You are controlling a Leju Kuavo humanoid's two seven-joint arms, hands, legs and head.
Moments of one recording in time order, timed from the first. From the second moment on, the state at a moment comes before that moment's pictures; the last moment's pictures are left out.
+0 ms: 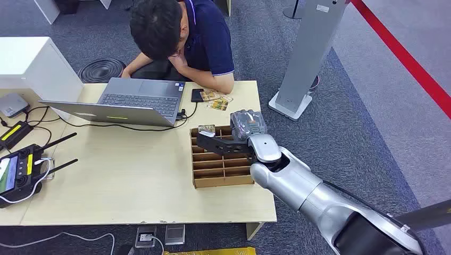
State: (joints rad) left arm -0.13 0.09 -1.22 -0.20 1.19 0.25 -0.06; right arm -0.83 -0.02 1.00 -0.90 0.83 0.00 0.51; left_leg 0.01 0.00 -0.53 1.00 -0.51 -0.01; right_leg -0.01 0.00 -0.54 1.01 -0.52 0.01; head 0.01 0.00
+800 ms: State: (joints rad) left arm -0.13 0.09 -1.22 -0.20 1.19 0.25 -0.06; right arm -0.84 -0.01 1.01 -0.89 0.83 -0.01 0.51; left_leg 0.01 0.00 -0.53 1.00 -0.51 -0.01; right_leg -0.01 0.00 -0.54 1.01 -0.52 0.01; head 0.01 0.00
